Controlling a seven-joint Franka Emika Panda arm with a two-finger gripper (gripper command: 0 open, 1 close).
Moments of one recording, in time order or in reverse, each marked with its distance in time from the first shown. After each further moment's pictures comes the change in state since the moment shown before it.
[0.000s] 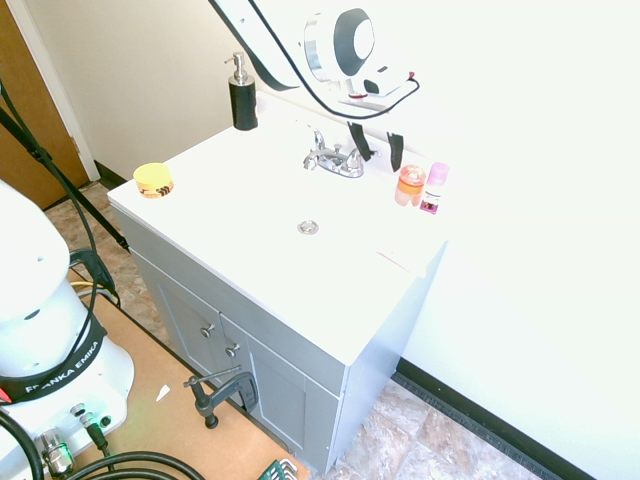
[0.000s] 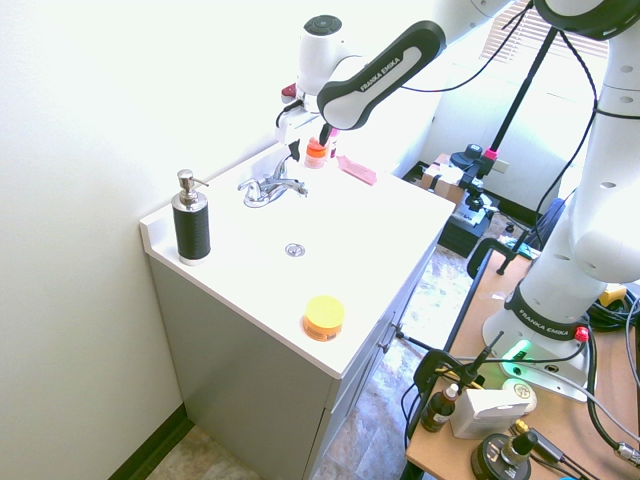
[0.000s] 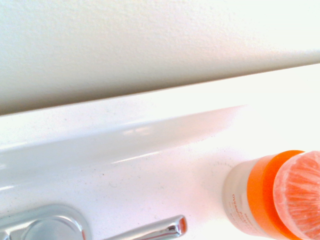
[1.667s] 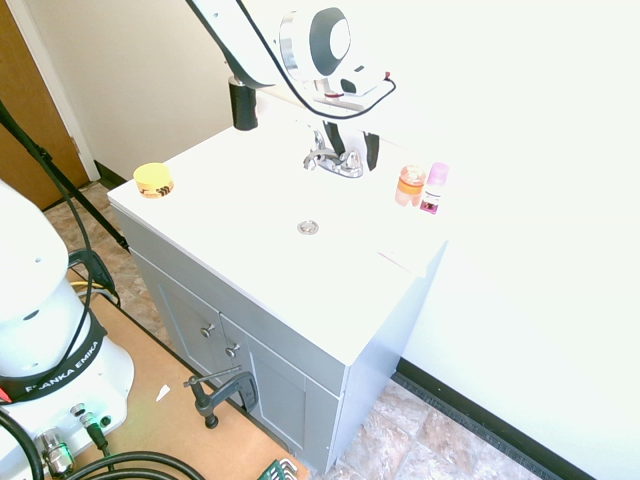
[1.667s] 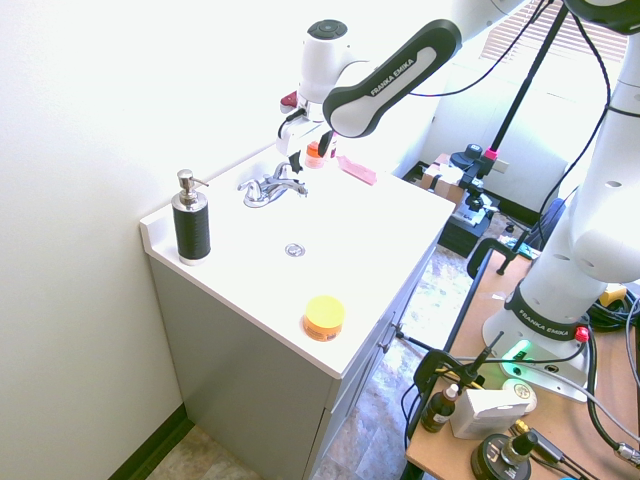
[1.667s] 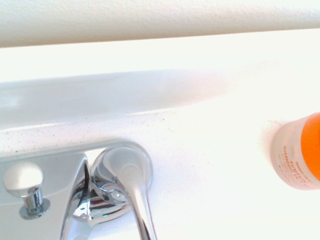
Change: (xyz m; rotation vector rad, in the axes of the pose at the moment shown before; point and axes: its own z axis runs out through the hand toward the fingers) arm -0.040 0.007 -0.014 0.021 -0.042 -0.066
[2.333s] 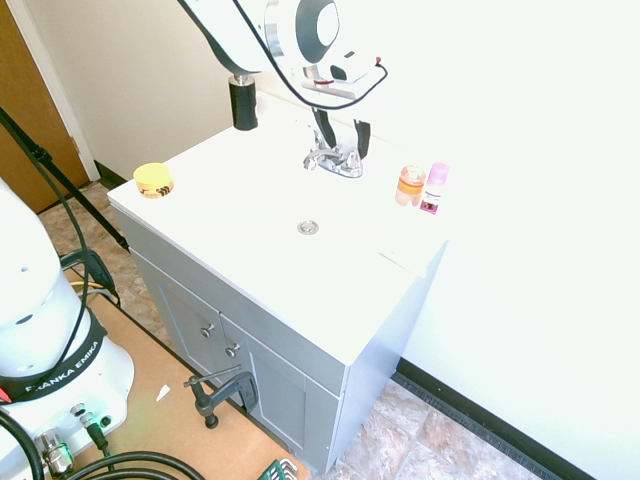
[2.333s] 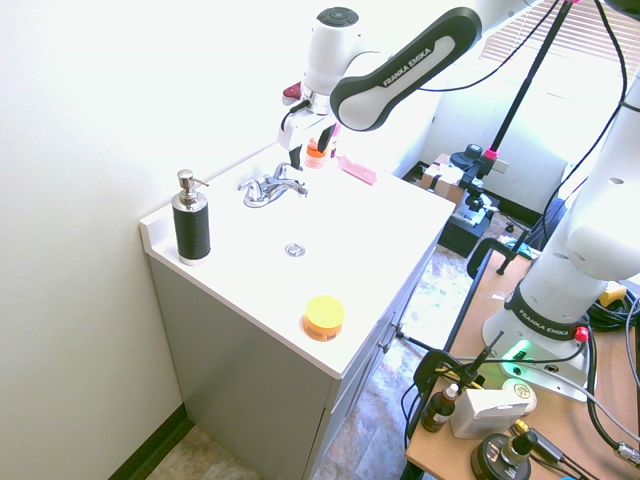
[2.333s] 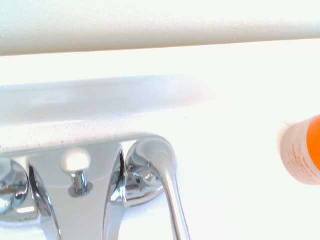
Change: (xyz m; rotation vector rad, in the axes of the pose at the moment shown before) arm -0.010 -0.004 -0.026 0.049 -0.007 -0.019
